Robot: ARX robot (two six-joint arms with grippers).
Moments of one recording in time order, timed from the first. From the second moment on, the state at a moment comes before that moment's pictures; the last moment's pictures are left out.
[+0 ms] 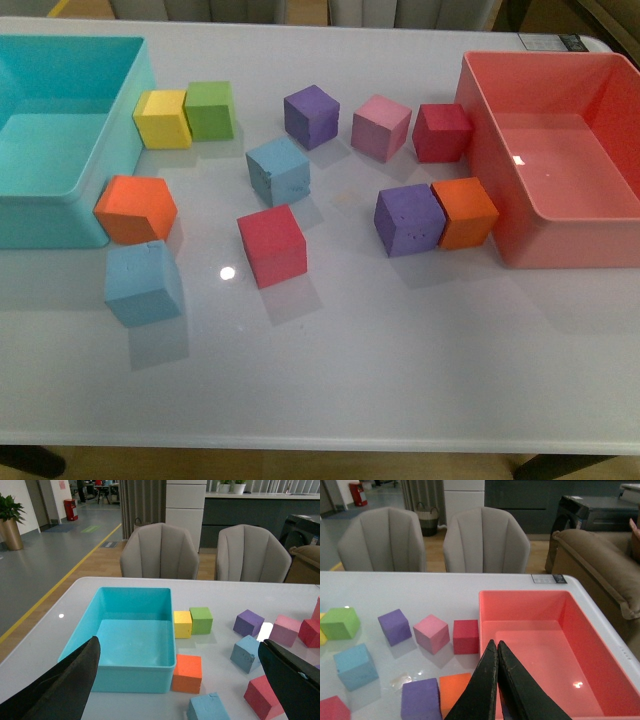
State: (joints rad) left arm 0.00 0.01 0.01 0.00 0.00 -0.01; right arm 0.23 1.31 0.18 1.11 0.21 -0.01
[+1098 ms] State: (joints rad) left arm 0.00 0.01 0.01 0.00 0.00 -0.01; right arm 0.00 0.40 0.02 0.40 0.00 -0.01
